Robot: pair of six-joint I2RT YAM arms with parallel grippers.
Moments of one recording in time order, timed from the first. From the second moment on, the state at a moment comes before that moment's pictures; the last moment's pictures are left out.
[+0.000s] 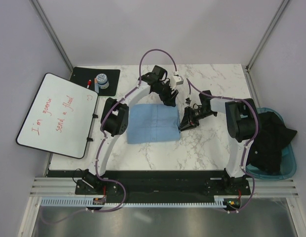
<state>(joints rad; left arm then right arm) -0.54 2.48 2.20 -0.66 0.64 0.47 0.17 2.03 1.19 -0.55 -0.90 0.15</state>
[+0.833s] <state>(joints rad) -0.54 2.48 2.19 -0.66 0.71 0.47 0.18 2.03 1.17 -0.53 -0.95 0.16</state>
